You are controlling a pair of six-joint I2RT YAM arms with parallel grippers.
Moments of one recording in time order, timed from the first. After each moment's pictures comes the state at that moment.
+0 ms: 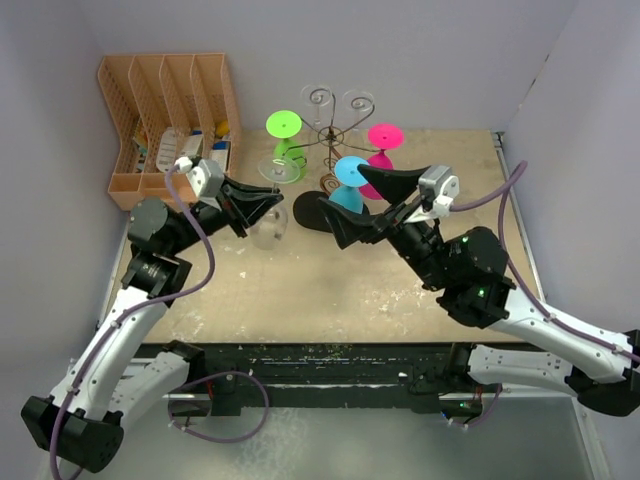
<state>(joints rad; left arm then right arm) -0.34 0.89 0.91 0.22 0.69 -0.26 1.11 0.94 1.07 0.33 0.30 -0.02</state>
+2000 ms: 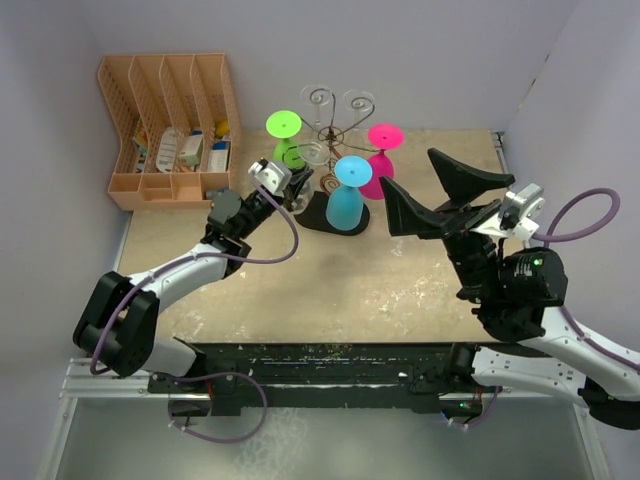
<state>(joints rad) -0.51 1.41 0.78 0.91 0.29 0.08 1.11 0.77 1.02 0.46 0.44 -0.20</state>
